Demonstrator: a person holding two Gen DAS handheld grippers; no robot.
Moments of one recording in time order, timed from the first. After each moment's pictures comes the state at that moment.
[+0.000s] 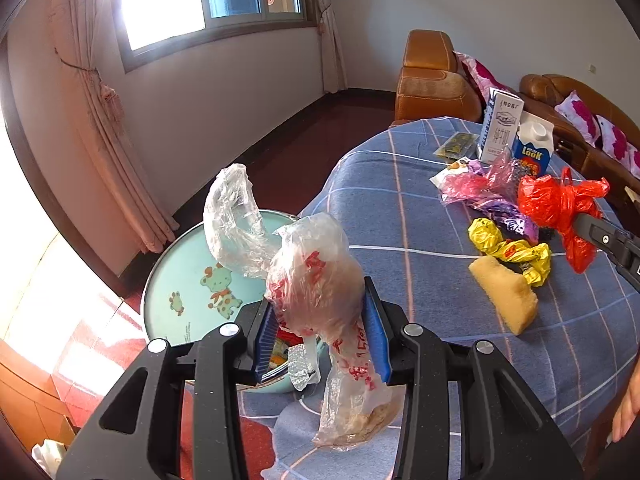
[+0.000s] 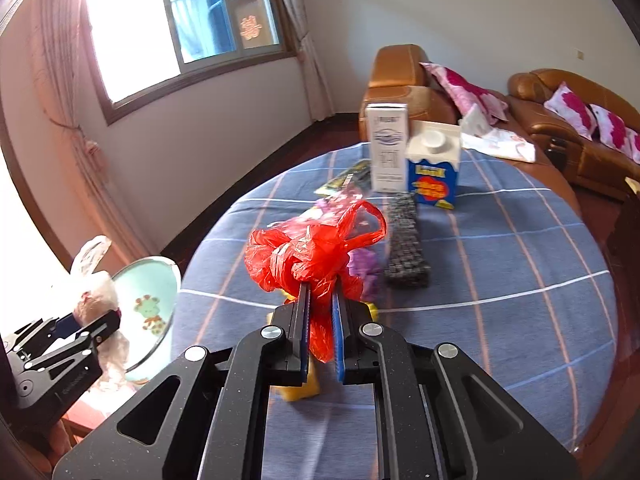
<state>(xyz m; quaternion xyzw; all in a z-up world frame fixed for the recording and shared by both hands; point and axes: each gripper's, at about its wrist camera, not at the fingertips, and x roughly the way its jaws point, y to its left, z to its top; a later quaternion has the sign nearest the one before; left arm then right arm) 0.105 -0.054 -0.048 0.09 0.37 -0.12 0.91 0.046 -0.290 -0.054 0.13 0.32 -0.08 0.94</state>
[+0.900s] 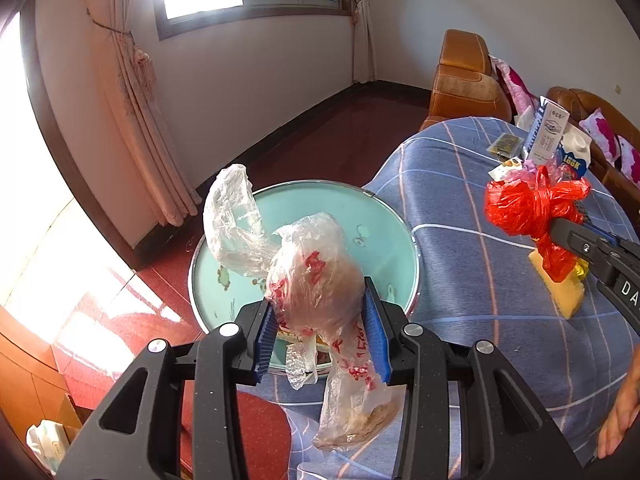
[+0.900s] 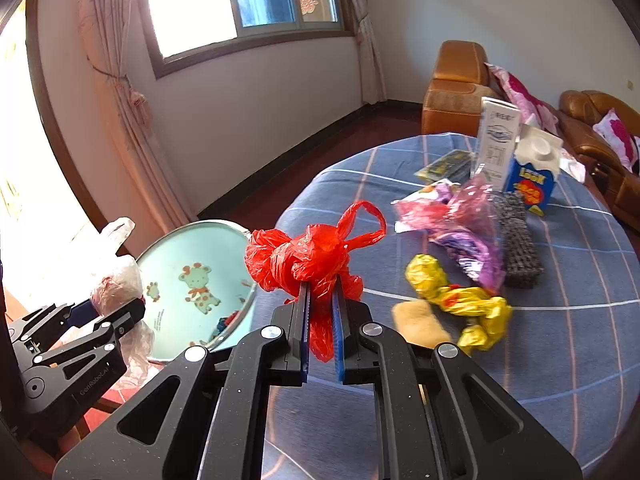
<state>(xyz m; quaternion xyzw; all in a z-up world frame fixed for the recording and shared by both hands) 0.119 0.018 -0.065 0.06 0.40 -0.09 0.91 0.091 -0.198 -0.066 0.08 0.35 -0.01 0.93</state>
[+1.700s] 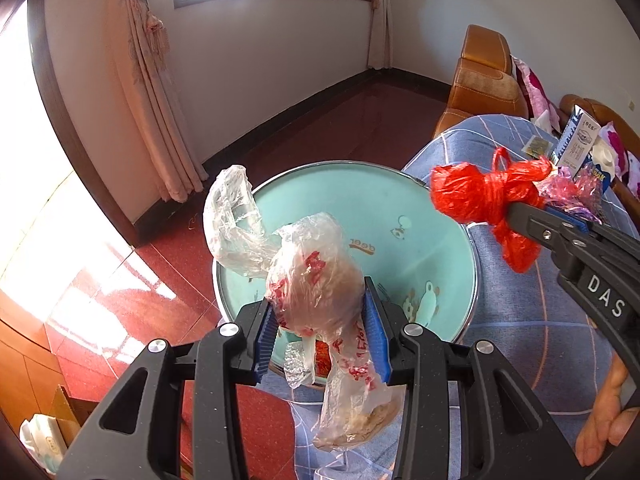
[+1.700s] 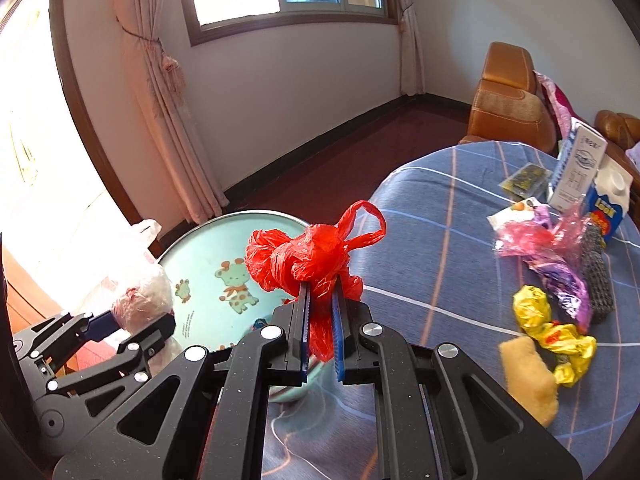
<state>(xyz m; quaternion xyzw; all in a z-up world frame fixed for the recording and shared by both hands) 0.156 0.055 -0.089 0.03 0.43 -0.08 0.90 0.152 -0.123 -0.081 0.04 0.38 0.05 0.92</state>
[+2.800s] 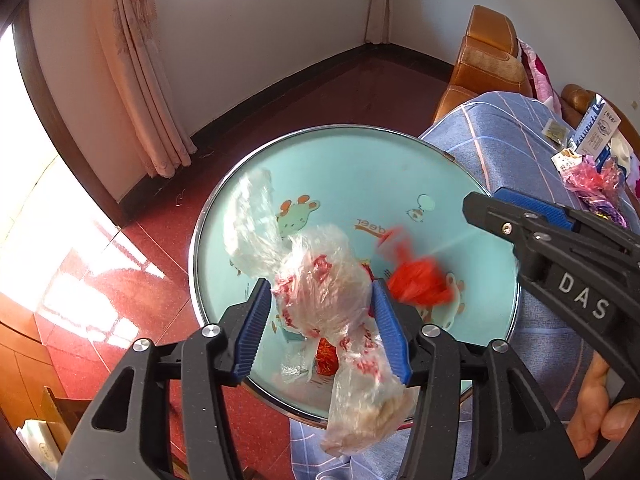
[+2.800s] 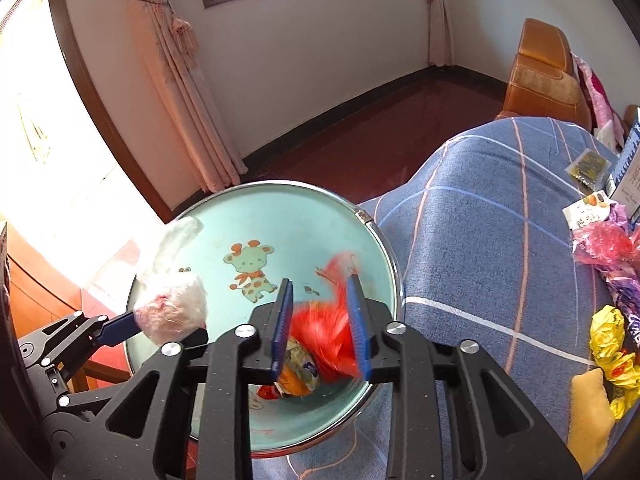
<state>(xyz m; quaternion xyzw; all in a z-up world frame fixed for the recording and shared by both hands) 0.190 0.064 -0.127 0.02 0.47 -0.09 0.88 0.202 -0.105 -0.120 0.04 0.43 0.08 0.90</state>
